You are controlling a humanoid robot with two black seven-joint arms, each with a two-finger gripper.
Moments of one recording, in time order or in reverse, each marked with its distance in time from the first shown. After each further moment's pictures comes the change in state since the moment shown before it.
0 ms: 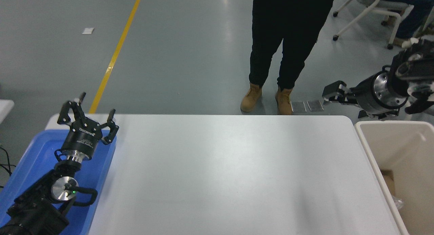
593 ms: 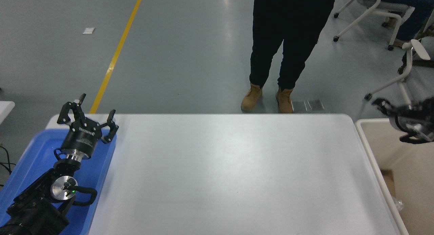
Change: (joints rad) left arm 0.000 0.000 0.001 -0.001 0.000 -0.002 0.000; right arm -0.606 -0.063 0.173 -0.485 0.033 -0.385 0.001
